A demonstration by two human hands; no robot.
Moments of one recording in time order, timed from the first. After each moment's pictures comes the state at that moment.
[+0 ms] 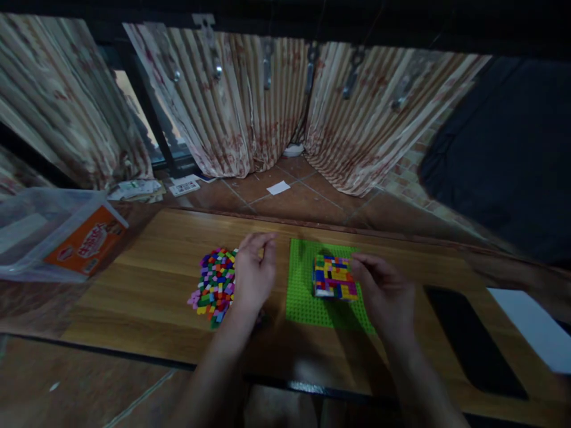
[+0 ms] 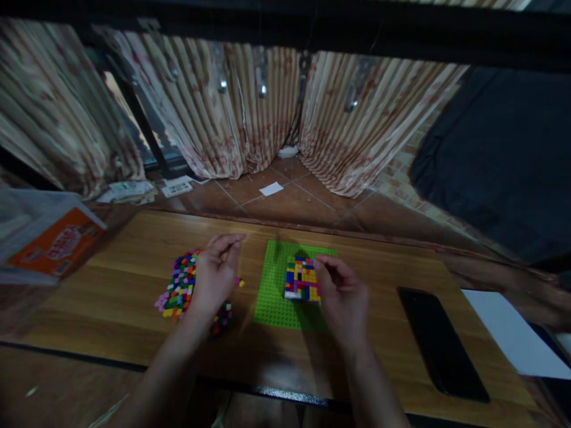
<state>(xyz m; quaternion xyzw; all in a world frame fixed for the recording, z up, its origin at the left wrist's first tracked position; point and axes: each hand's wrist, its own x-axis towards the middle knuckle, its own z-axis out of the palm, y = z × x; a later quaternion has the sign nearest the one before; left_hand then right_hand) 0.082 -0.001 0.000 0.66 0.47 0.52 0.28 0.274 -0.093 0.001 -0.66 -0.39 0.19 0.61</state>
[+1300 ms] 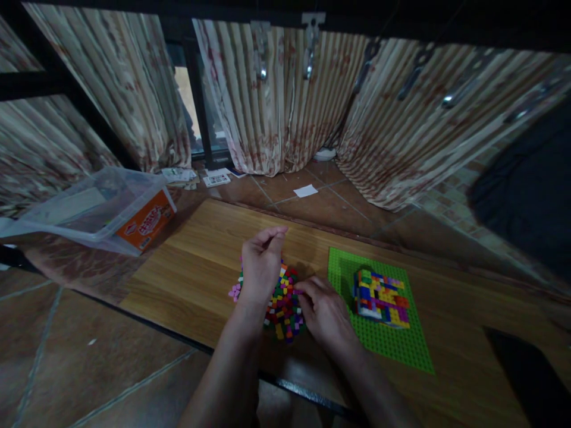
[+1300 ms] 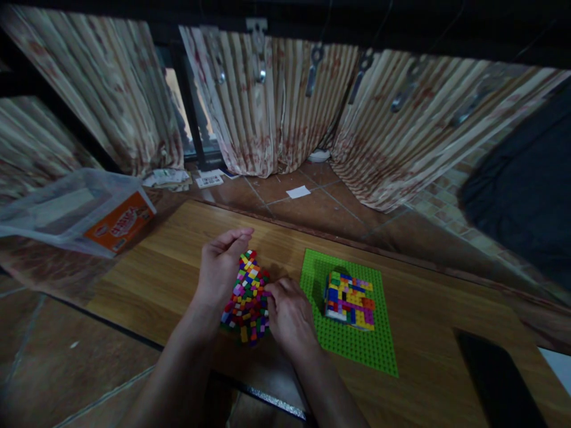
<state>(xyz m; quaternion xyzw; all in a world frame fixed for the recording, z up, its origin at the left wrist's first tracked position) 0.032 0.011 0.017 0.44 0.51 0.60 0.44 0.163 -0.060 -0.038 -0.59 -0.75 0.15 0.26</state>
